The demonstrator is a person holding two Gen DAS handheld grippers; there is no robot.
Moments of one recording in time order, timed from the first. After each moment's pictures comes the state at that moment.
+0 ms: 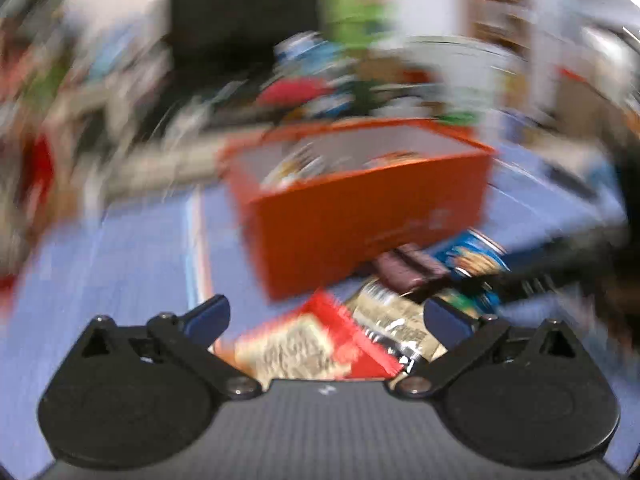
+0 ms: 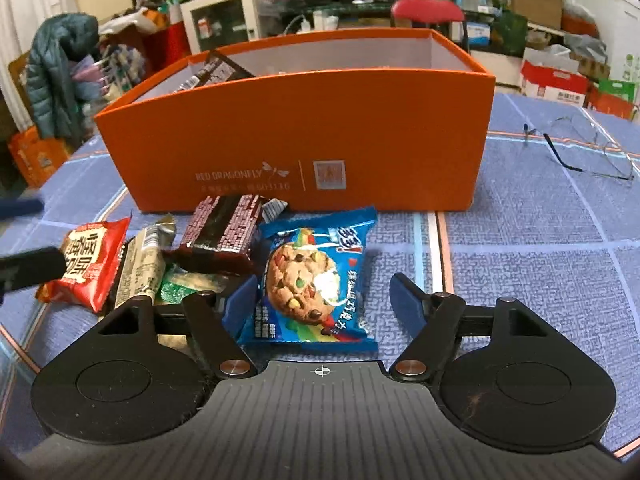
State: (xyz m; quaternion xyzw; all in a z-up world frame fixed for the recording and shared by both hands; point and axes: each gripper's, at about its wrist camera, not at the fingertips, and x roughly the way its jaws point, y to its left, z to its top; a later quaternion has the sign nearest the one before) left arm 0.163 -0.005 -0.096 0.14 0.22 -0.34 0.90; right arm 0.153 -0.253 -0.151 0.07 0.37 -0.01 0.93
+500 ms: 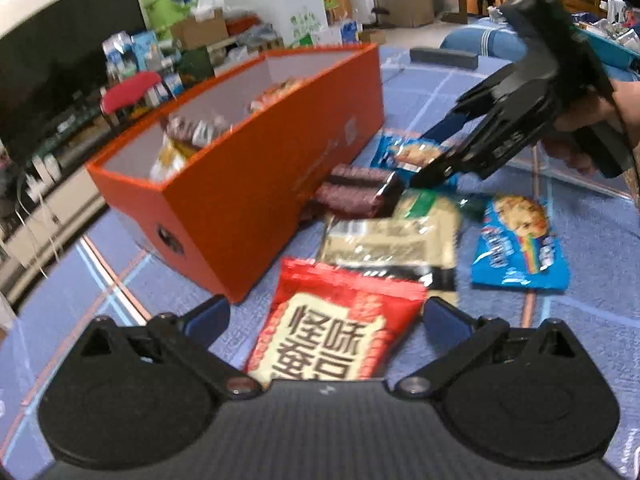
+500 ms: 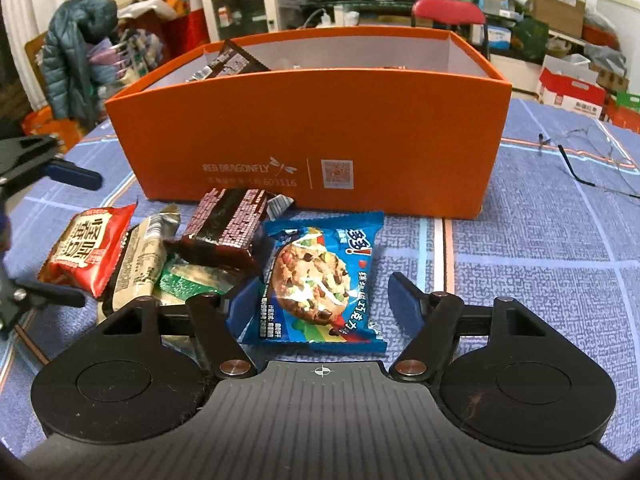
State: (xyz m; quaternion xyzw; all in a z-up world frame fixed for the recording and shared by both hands) left arm 0.230 -0.004 -0.125 0.28 0.27 -0.52 0.76; right arm 0.158 -0.256 -0.150 0.05 0.37 0.01 0.93
